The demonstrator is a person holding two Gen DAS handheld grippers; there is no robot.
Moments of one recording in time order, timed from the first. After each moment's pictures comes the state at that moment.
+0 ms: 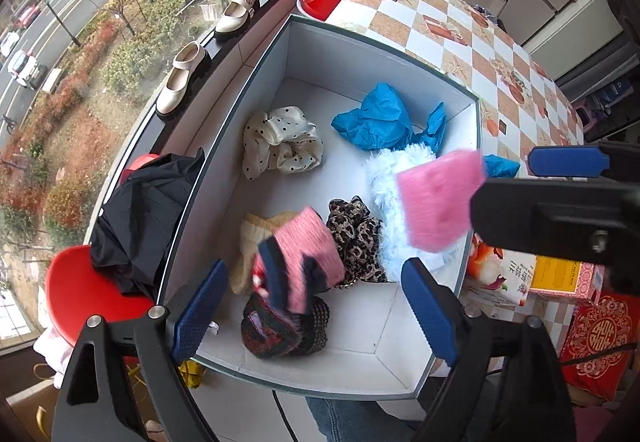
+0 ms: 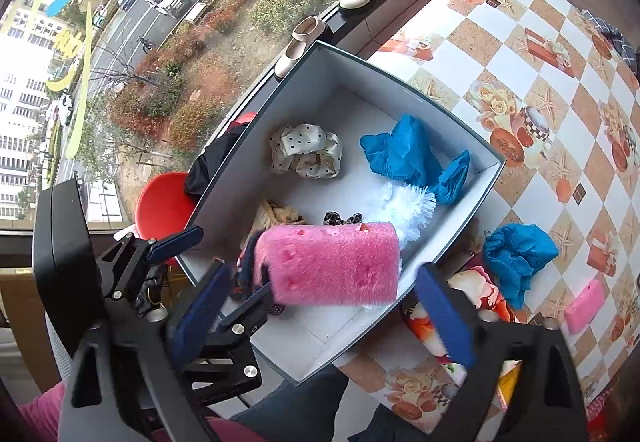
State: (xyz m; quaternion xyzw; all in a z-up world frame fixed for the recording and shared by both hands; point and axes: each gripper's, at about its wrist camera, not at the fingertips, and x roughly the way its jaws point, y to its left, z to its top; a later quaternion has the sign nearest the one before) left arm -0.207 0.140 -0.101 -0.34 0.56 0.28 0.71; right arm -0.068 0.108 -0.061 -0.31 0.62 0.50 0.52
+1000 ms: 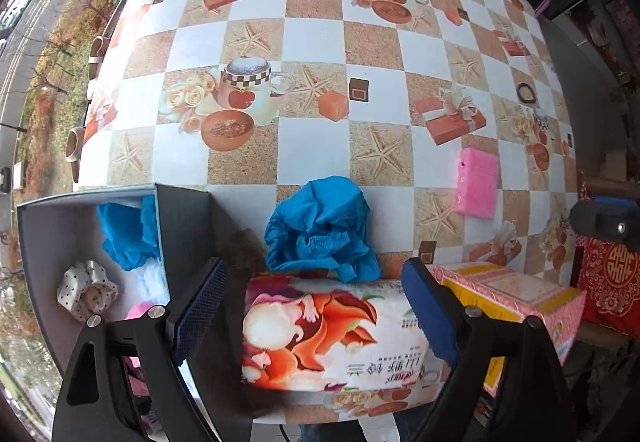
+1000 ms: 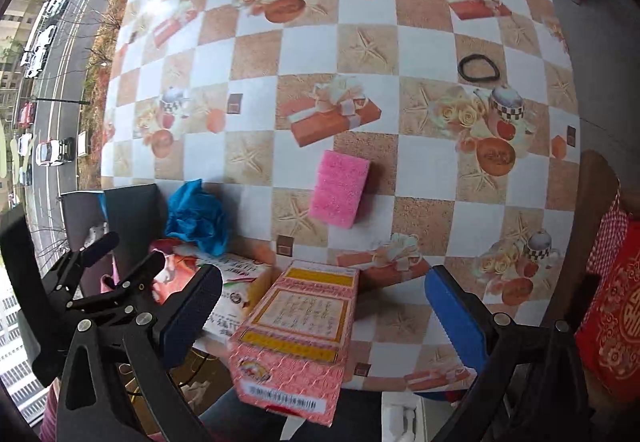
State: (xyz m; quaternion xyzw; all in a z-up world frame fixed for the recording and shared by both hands) left arm 0.060 0.047 -0.130 -0.20 0.67 0.15 0.70; right arm 0.206 -0.126 -0.102 -0.15 0.74 0.24 0.61
